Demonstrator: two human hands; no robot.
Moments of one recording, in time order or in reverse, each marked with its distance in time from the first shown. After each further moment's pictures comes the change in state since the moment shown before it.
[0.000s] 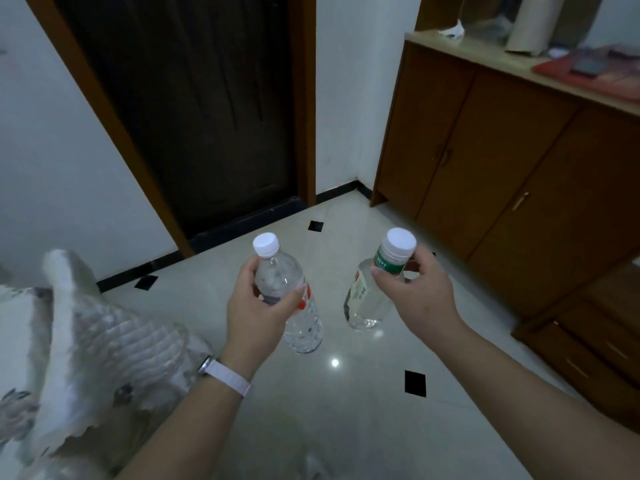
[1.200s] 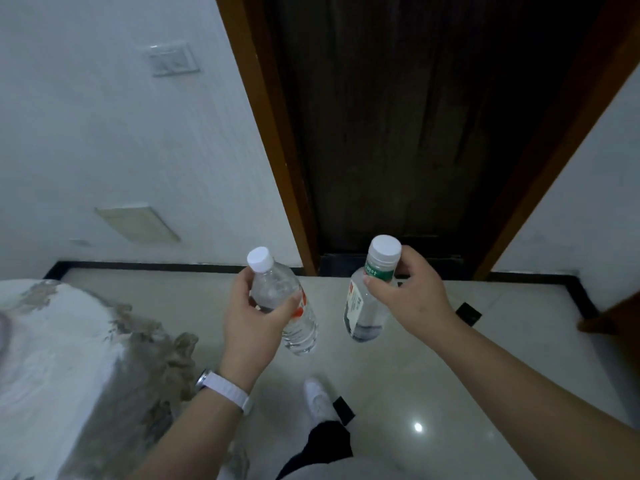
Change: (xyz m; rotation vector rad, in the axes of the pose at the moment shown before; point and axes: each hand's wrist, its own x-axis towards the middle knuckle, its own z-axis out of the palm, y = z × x) left_hand 0.464 -0.062 -0.072 0.154 0.681 -0.268; right_hand 0.517 -0.080 0.359 0.050 -0.763 -0.184
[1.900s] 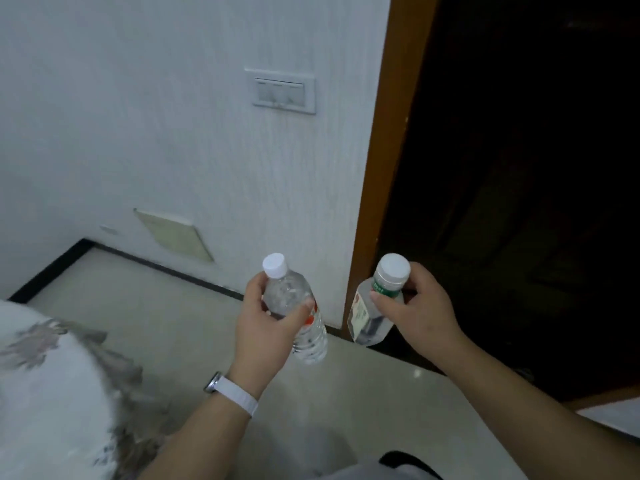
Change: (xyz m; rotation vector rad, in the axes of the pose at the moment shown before) left_hand 0.340 -0.046 -0.082 -0.187 0.196 -0.065; right_hand 0.318 -0.104 0.214 -0.088 -0.213 -0.140
